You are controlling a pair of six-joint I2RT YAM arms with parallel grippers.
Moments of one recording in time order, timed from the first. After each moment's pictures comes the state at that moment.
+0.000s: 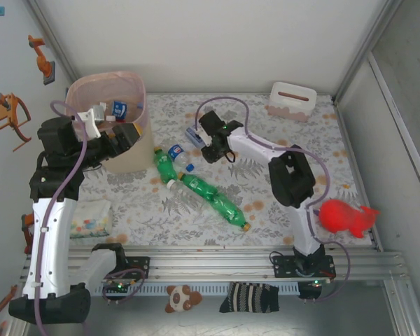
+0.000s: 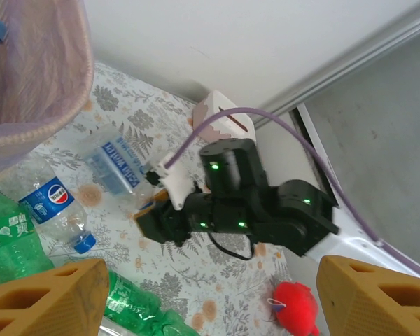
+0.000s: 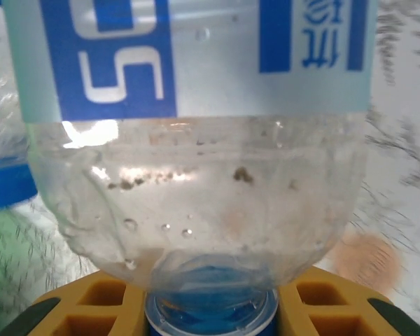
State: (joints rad) left arm -0.04 0.94 1.23 -0.72 0.68 -0.57; right arm 0.68 2.11 1.72 -0.76 0.04 -0.10
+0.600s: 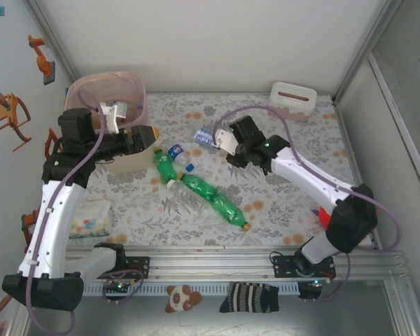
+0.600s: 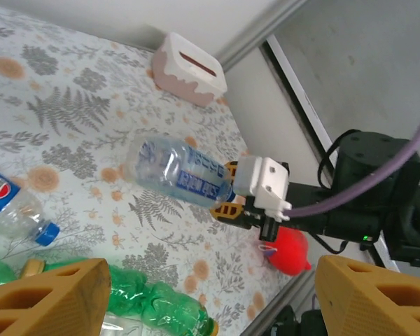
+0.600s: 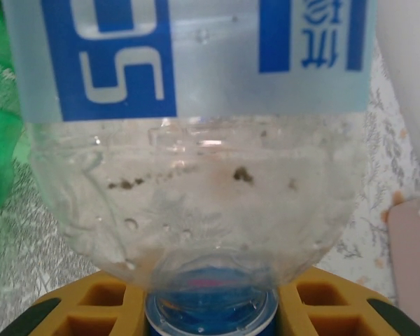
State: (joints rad) left arm -0.18 1.08 1.28 -0.73 0.76 -0.42; right arm 0.69 1.48 1.28 -0.68 0.12 -0.63
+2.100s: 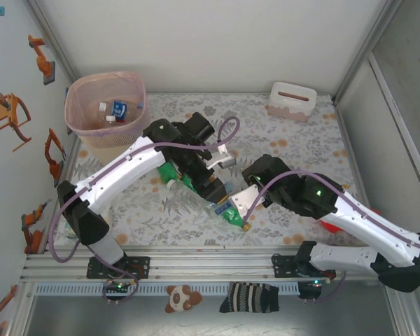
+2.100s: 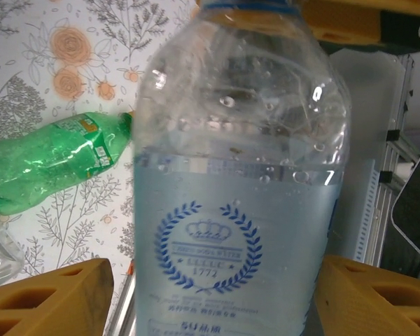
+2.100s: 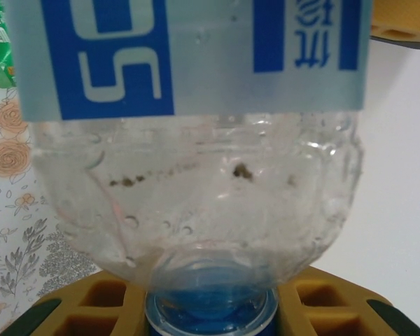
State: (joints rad) left arm -0.92 1.66 1.75 -1.37 0.65 0.13; right arm 1.04 1.03 1.22 -1.01 0.33 -1.39
